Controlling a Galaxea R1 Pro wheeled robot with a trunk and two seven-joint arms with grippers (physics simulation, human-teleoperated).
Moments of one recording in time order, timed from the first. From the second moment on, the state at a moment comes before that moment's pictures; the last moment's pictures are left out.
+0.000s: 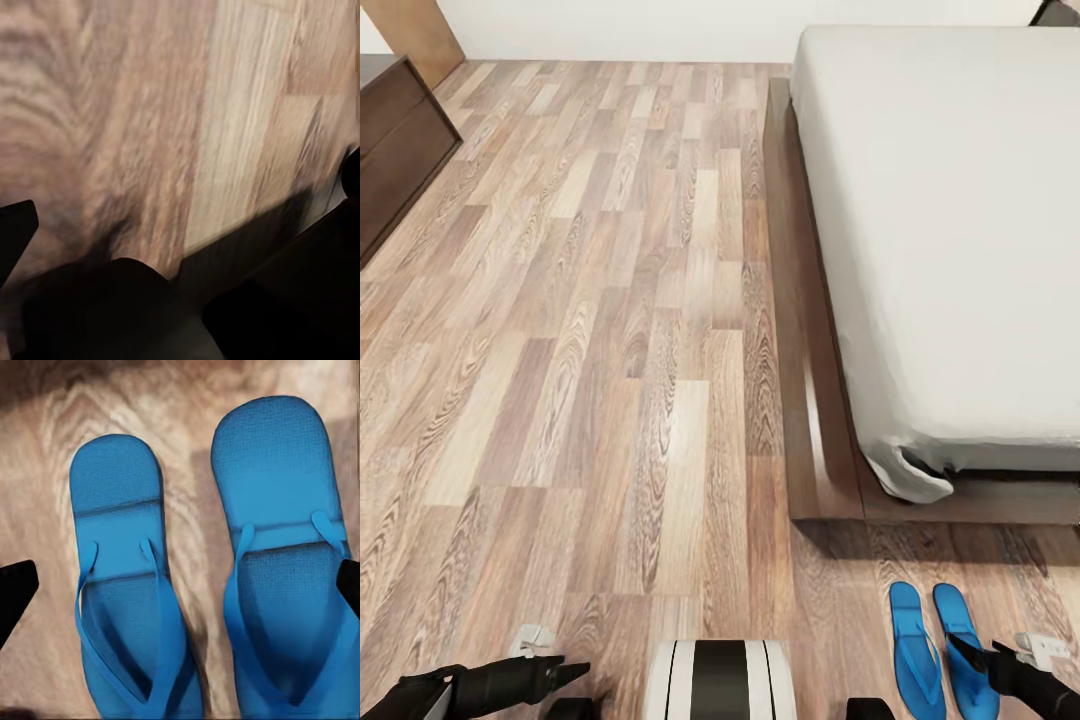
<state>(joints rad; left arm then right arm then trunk) -0.48 0.30 0.22 -0.30 -0.10 0.14 -1.09 -0.44 -0.51 -0.03 -0.15 -0.48 -0.22 0.79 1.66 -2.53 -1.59</state>
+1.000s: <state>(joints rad) -0.48 0.29 0.23 -0.29 -0.10 0.14 -1.09 -0.44 -0.53 -0.02 -0.02 -0.55 -0.23 0.88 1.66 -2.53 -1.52</state>
